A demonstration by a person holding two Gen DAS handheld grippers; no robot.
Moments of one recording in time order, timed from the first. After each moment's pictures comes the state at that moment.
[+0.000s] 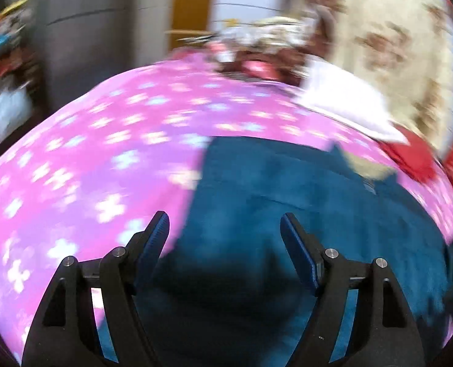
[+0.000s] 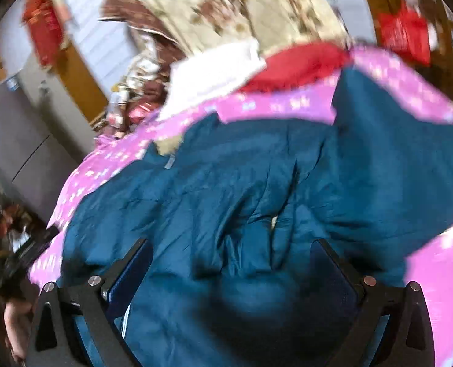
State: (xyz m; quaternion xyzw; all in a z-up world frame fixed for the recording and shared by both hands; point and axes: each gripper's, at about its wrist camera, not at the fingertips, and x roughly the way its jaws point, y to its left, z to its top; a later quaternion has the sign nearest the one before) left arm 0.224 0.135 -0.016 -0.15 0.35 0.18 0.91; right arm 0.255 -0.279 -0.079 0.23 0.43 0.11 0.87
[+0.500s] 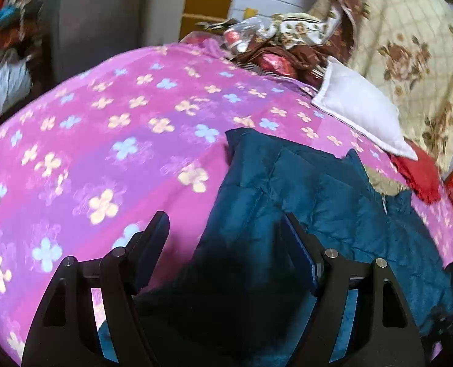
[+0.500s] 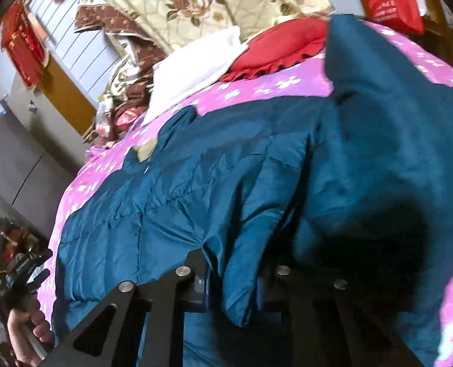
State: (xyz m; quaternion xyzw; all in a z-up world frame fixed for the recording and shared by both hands) left arm 0.248 0.148 -0.035 -0.17 0.37 0.17 0.90; right arm 0.271 -0.307 -0.089 0.24 0.41 0.10 0.87
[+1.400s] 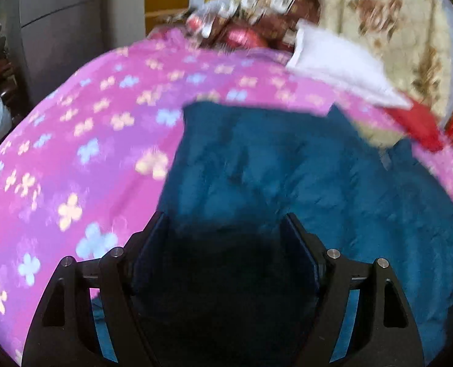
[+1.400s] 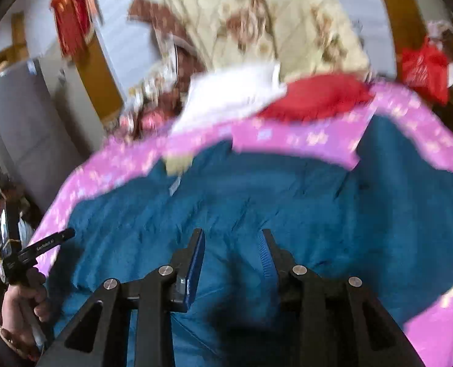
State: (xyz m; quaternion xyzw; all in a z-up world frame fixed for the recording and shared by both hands) left arm 0.276 0.117 -0.069 -0.09 0.42 0.14 0.89; right arm 0.281 -0.274 -0.057 0.14 0.38 0.12 0.90
